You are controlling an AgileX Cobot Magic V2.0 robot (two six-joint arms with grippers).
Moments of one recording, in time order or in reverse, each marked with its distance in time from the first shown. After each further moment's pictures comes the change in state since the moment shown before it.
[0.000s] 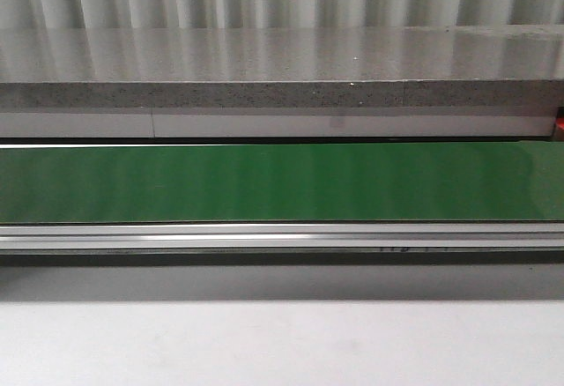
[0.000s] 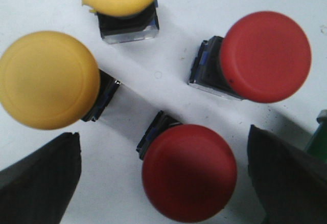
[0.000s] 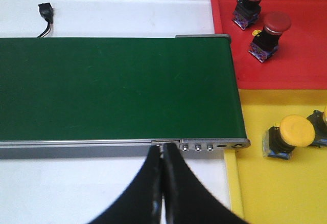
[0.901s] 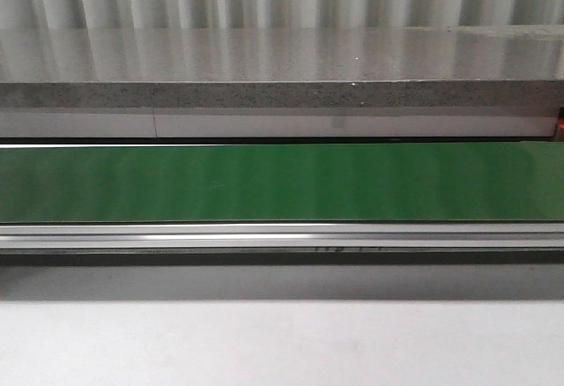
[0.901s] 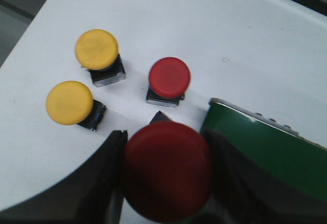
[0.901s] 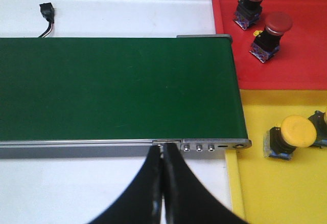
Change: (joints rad) left arm -0.060 -0.300 0.000 -0.002 0.099 0.104; right arm 0.000 0.000 0.000 0.000 0.000 0.000
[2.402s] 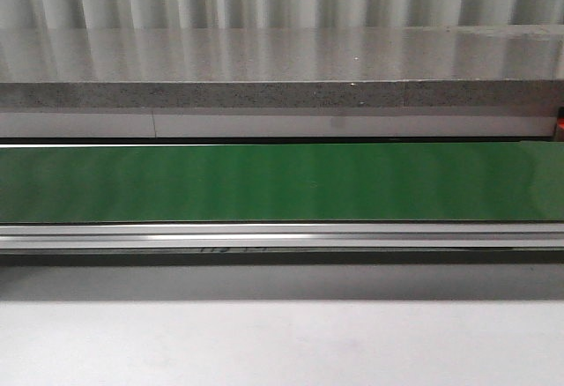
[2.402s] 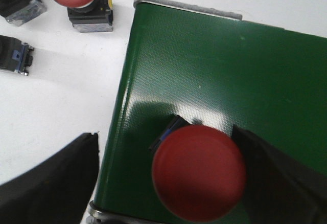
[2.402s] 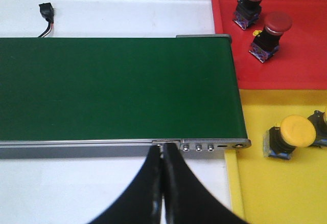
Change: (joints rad) left arm -0.148 -0.050 0.144 -0.002 0.056 0.074; right arm 0.000 0.000 0.000 0.000 0.000 0.000
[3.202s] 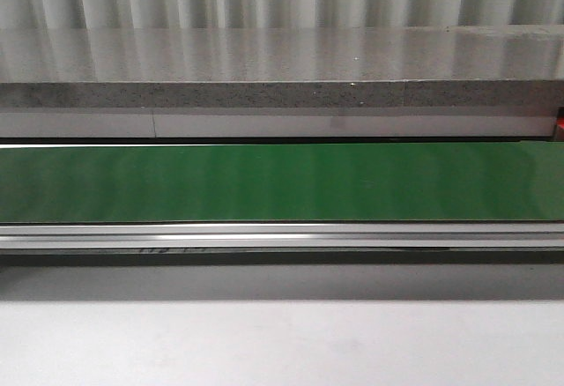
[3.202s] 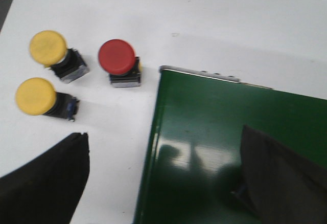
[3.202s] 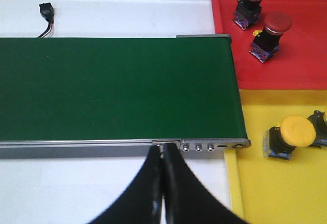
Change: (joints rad) left arm 0.073 -0.069 -0.095 0.022 0.021 0.030; right arm 0.000 0.000 0.000 0.000 0.000 0.000
